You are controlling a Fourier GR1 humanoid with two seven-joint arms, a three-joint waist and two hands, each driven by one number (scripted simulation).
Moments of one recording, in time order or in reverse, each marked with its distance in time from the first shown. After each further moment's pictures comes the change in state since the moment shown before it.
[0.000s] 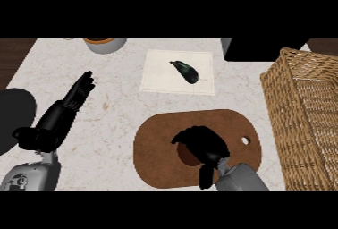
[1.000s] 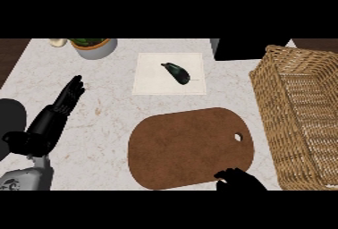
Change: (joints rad) left arm 0.038 0.010 0.050 0.011 -0.002 -0.002 -0.026; right arm 0.528 -0.272 0.044 -0.371 0.115 -0.316 -0.097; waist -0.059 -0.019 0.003
